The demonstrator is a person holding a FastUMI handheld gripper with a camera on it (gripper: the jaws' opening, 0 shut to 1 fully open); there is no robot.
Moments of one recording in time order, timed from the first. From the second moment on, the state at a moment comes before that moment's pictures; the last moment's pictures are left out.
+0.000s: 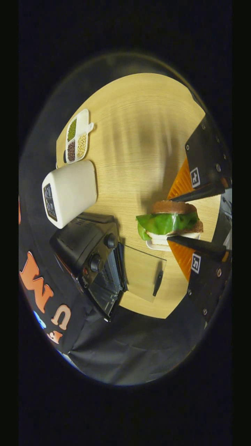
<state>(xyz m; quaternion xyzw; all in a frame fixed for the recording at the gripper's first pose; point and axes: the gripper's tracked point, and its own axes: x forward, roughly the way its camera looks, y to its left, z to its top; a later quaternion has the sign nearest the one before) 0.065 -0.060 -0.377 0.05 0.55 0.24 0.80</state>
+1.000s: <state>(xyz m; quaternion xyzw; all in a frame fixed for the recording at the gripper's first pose) 0.024 -0.001 -0.239 0.22 0.37 0.25 0.86</state>
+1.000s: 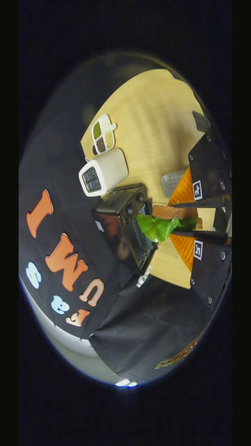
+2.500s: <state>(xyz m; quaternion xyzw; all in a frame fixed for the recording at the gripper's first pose) 0.166 0.197 -0.390 0.53 0.18 -0.07 0.82</state>
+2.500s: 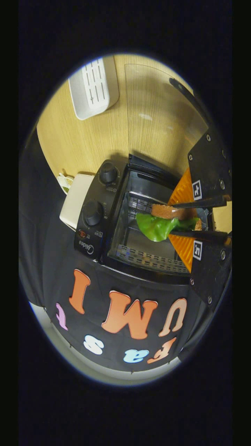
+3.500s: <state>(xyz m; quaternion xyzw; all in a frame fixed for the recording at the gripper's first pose) 0.092 0.190 -0.372 0.41 0.24 -0.06 0.88</state>
